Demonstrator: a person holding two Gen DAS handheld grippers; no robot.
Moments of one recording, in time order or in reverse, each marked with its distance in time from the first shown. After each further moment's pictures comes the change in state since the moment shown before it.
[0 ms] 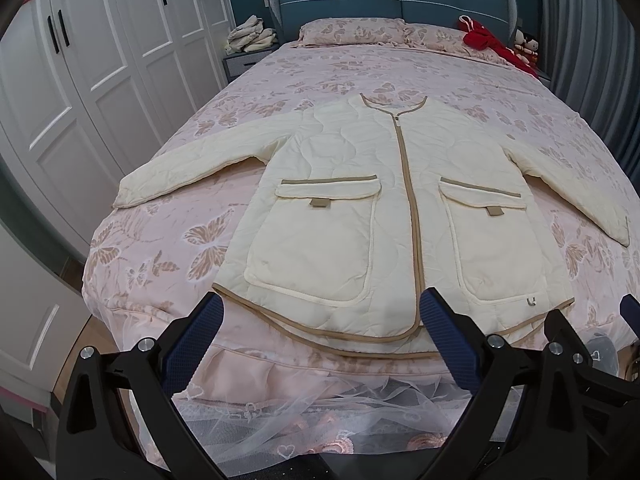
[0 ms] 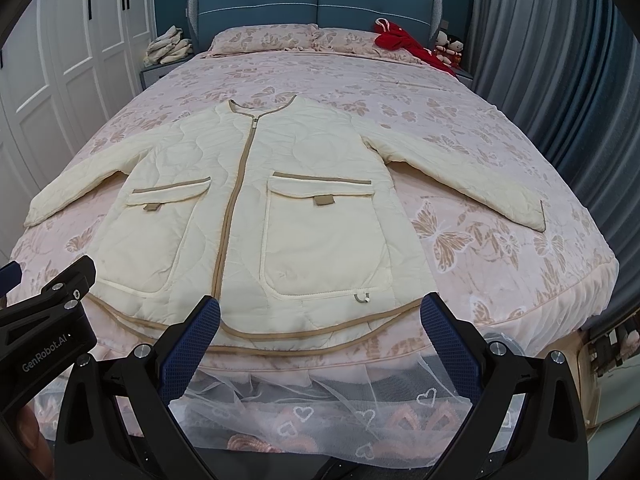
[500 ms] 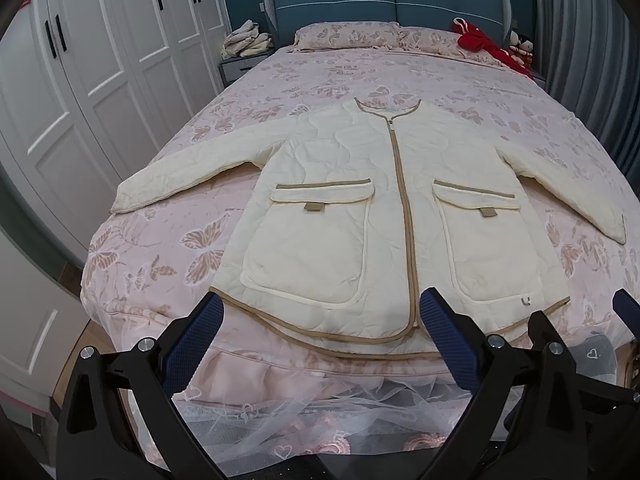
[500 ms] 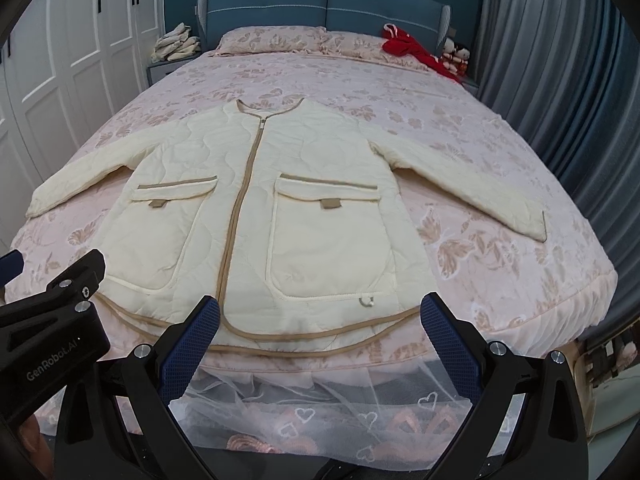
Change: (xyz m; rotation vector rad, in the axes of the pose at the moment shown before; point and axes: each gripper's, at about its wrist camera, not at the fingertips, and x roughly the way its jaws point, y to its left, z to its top) left arm -0.006 0.003 0.002 0.007 -0.012 -0.016; right arm -0.004 0.010 0.000 -0.036 -0.016 -0.004
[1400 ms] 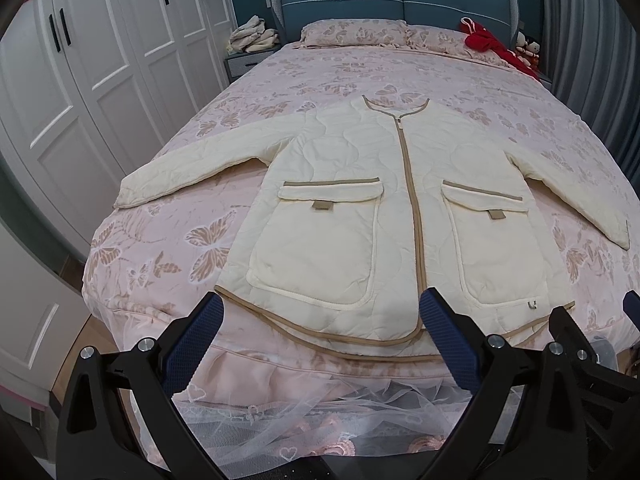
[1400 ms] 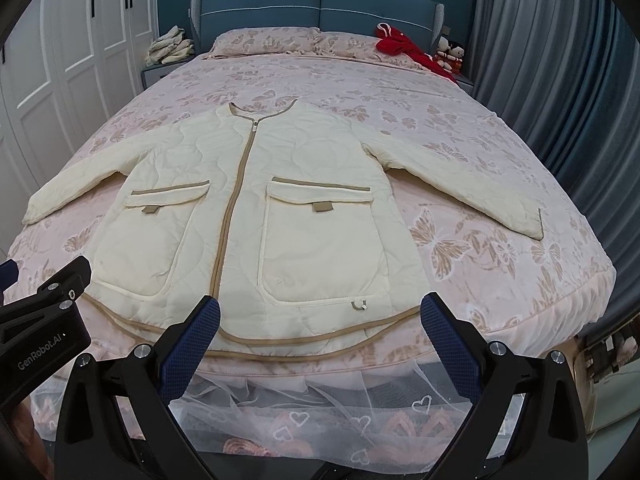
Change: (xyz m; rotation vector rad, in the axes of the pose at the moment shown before) left arm 0.004 0.006 -0.001 -0.021 0.002 0.017; right arm 0.003 -0.009 0.003 0.020 0.001 -0.007
